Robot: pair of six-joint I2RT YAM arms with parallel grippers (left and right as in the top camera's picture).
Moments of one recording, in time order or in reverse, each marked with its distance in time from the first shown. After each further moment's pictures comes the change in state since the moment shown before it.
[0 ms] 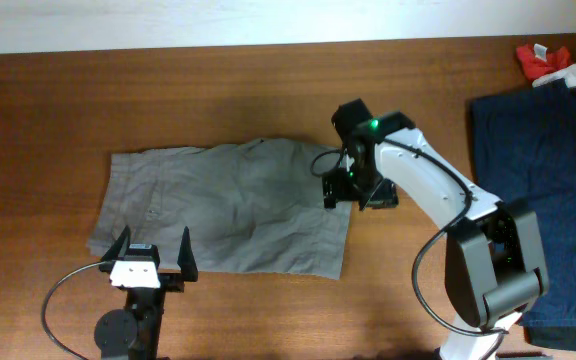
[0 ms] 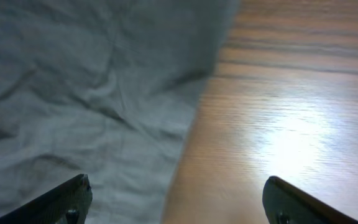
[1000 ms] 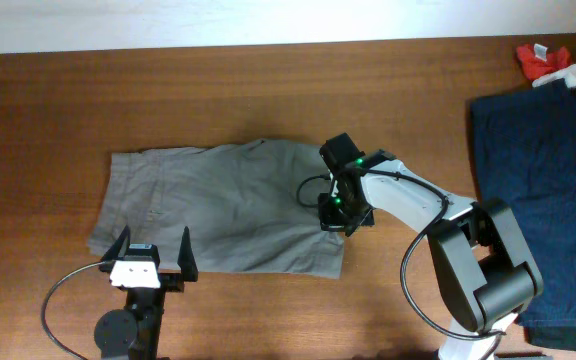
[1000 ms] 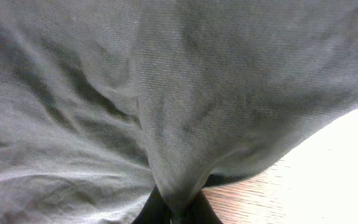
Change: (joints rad) left arm 0.000 0.000 0.000 0.000 0.000 0.000; right arm 0.063 0.002 -0.220 0.267 -0.076 0.039
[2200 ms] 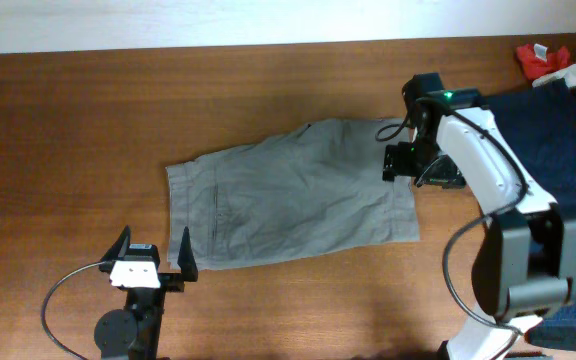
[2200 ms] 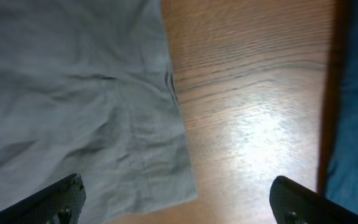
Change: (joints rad) left arm 0.000 0.000 0.000 0.000 0.000 0.000; right arm -0.342 -0.038 0.359 -0.426 0.309 -0.090
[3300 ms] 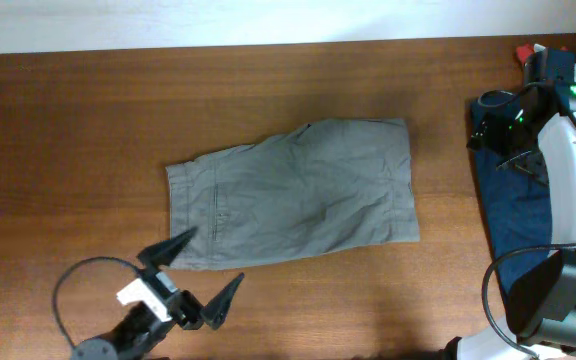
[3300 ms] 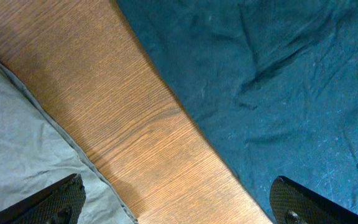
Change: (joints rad) left arm 0.002 0.029 0.190 0.108 0.731 -0.186; right arm -0.343 -0.126 0.089 -0.003 0.034 0.032
